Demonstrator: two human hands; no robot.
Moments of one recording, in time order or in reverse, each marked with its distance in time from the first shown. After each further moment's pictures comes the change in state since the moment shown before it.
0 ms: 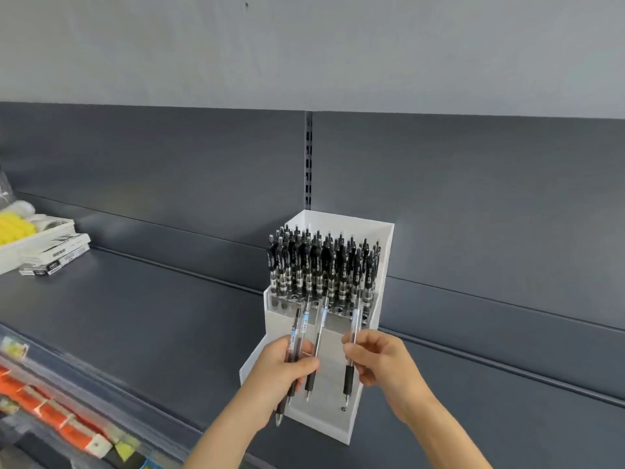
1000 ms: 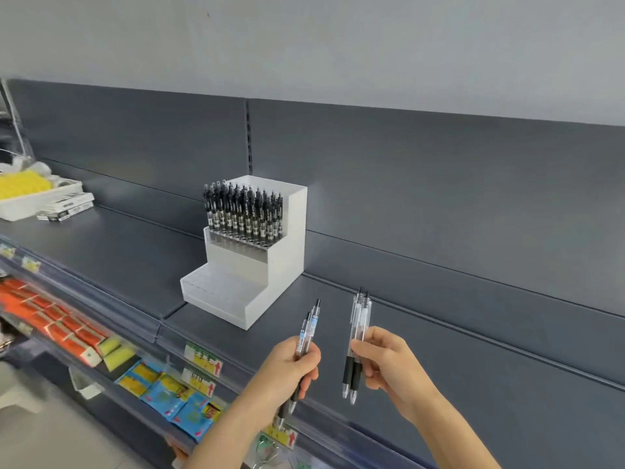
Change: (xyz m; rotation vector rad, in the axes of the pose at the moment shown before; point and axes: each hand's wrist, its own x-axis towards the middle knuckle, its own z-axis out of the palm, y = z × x) left_hand -0.169 0.012 0.218 0.015 -0.062 -0.037; right_hand -0.189 0.018 -0.188 -0.018 -0.076 0.106
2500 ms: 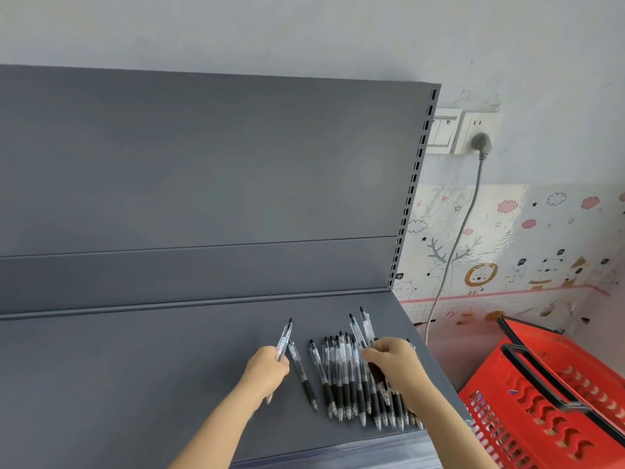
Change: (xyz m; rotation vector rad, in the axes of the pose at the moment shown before) left_hand 0.044 0.000 0.563 0.538 -0.334 -0.089; right_hand -0.252 0.126 -0.519 -0.294 0.742 0.228
